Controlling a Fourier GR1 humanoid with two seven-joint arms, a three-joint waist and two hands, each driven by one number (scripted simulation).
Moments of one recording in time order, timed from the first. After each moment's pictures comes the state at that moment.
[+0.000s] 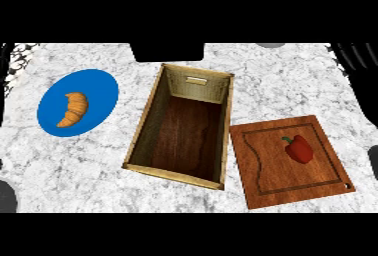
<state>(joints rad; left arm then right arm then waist) -0.30 0.59 0.01 -1.65 0.20 0.28 0.05 -0.42 -0.50 0.01 -1.70 -0.42 0.13 -0.06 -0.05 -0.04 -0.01</state>
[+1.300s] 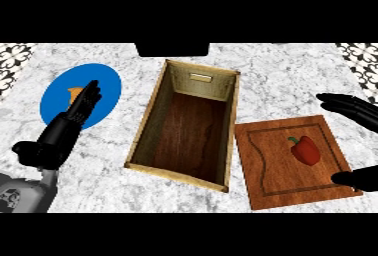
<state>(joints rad) -0.18 0.46 -0.21 -1.54 0.20 0.06 -0.05 -0.12 -0.72 0.02 -1.72 0.22 0.28 -0.42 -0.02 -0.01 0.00</state>
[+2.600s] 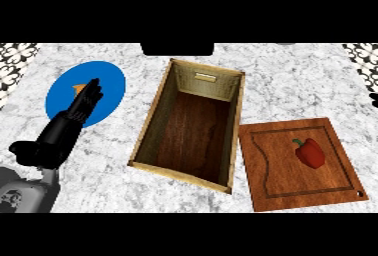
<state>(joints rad) -0.17 0.39 -0.13 -1.57 0.14 -0.02 -0.02 -0.12 -1.02 -0.13 -1.65 0.38 0.65 -0.43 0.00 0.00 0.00</state>
